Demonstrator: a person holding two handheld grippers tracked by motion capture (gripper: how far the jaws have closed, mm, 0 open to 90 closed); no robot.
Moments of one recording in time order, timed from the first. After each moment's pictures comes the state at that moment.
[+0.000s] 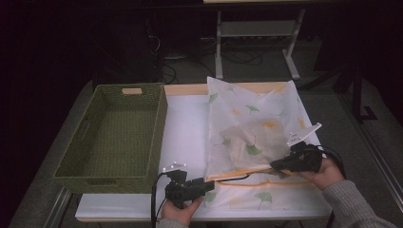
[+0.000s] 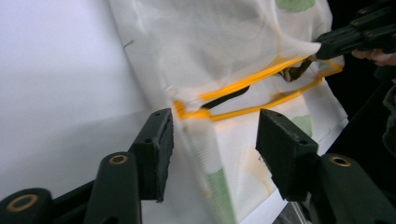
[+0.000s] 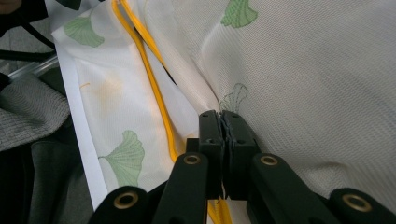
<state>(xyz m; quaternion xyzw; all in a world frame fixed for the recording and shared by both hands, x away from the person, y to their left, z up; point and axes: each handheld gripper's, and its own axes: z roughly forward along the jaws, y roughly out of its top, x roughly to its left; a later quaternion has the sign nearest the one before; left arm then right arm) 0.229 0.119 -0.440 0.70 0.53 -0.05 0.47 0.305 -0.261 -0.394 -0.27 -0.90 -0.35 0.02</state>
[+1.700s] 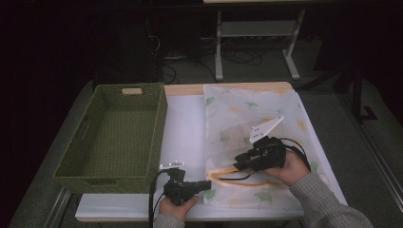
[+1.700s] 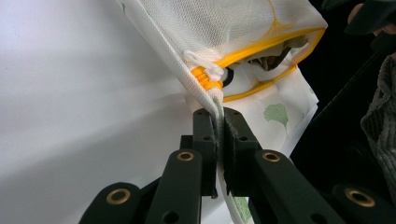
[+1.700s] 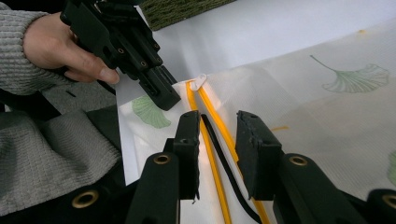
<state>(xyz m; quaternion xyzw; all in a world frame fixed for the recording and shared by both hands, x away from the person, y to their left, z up) 0.239 0.128 -0.447 0.71 0.50 -0.11 0.49 0.301 -0.158 -0.351 -0.18 -0.91 -0.39 0.03</state>
